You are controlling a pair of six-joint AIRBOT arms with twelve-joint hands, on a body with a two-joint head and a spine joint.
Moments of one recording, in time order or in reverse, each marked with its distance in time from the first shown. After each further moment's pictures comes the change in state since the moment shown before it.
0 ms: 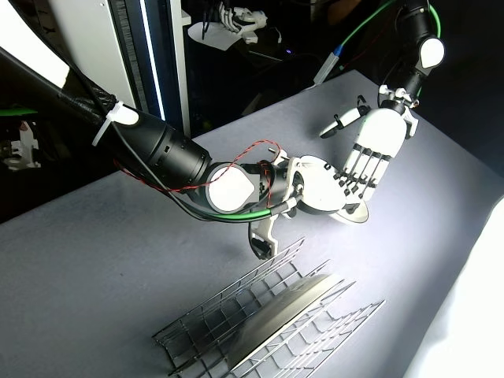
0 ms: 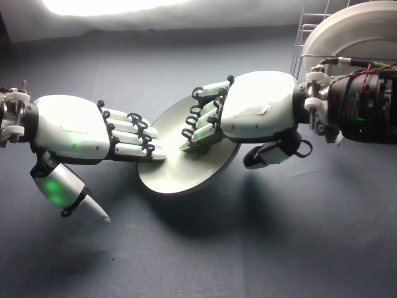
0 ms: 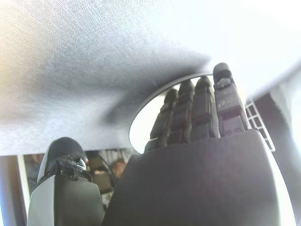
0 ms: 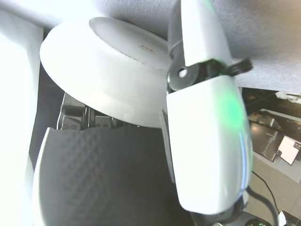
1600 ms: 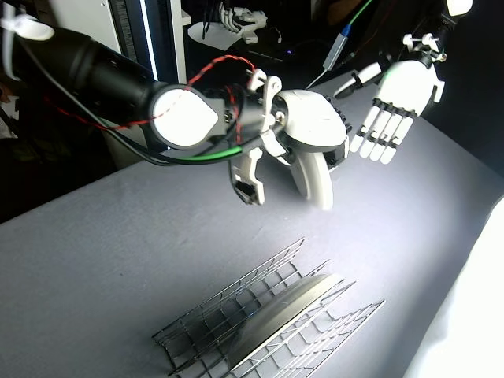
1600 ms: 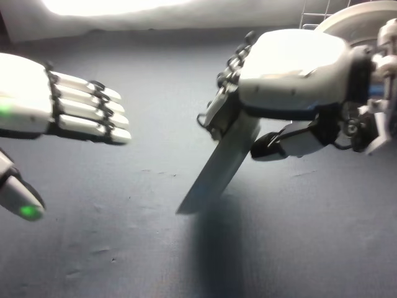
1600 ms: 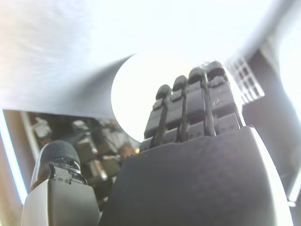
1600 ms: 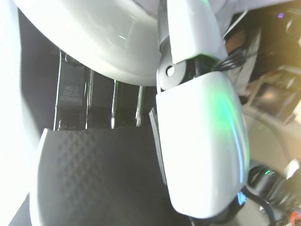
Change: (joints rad) left arm -0.225 0.290 -0.175 0.139 -0.158 -0.101; right arm 0.131 0.376 -0.490 0.228 -0.038 0.004
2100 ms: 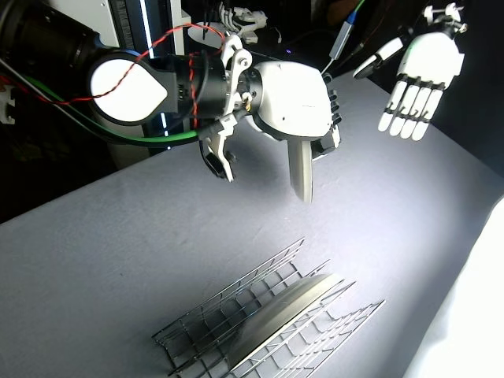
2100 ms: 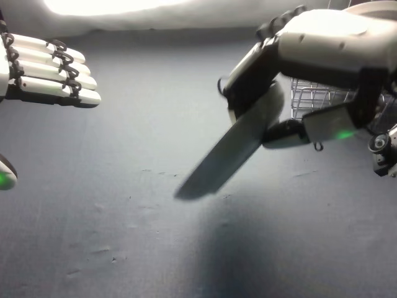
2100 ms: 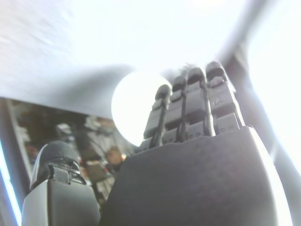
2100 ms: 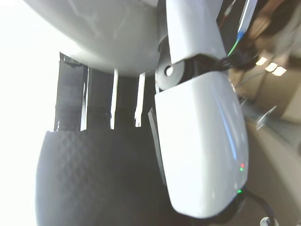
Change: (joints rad) left arm -0.149 0.072 -0.006 0.101 -0.021 -0.104; right arm 0.002 0.135 -0.125 0.394 -0.022 0.008
